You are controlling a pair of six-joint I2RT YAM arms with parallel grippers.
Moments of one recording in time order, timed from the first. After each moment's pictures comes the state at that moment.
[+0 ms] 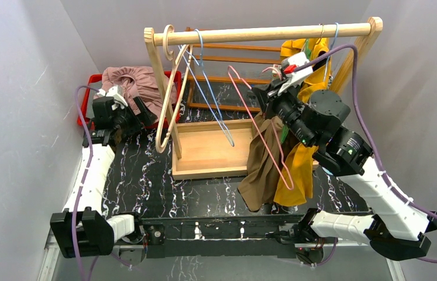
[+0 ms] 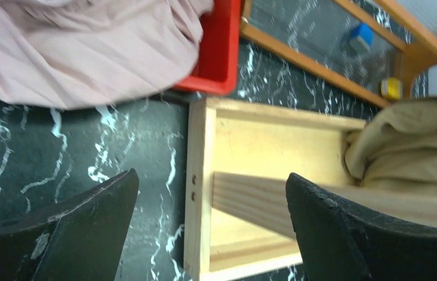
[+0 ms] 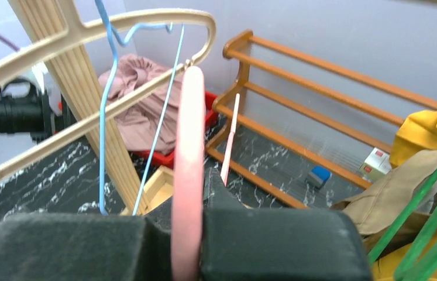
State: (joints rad) left arm 0.07 1.19 1.05 -0.45 0.25 -0.42; right arm 0.91 1.06 1.53 -0.44 0.30 0.01
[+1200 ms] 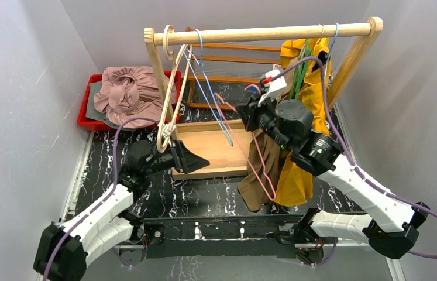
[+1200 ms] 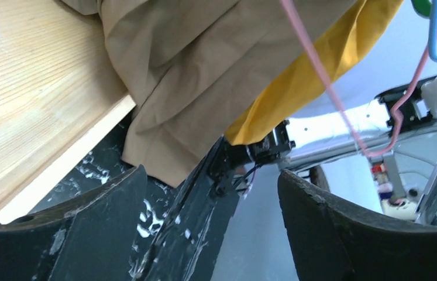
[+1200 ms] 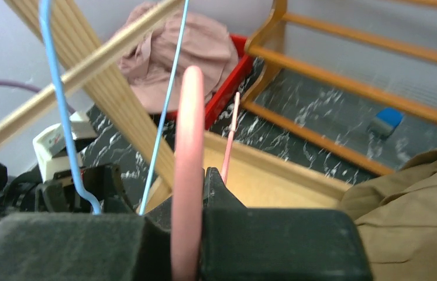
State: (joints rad) left arm -0.43 0.86 0.45 0.26 0.76 -0.81; right arm 0.91 1.09 1.34 -0.32 0.29 0.21
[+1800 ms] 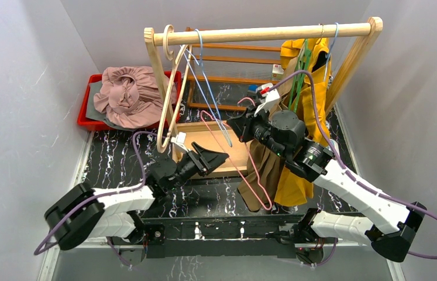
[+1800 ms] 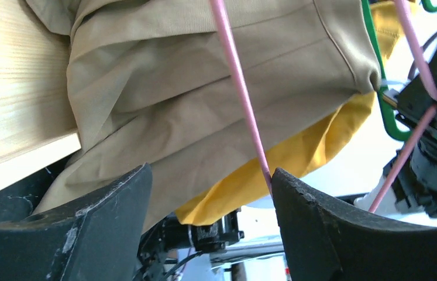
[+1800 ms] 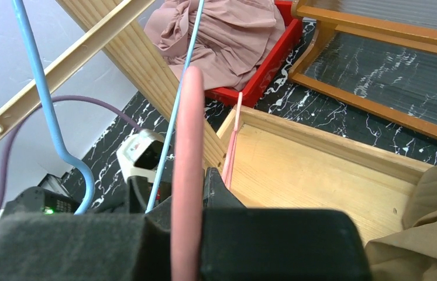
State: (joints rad) left arm -0.86 1.18 0.31 0.91 0.05 -1.27; right arm 0.91 1.05 1.13 -0.21 0.15 0.40
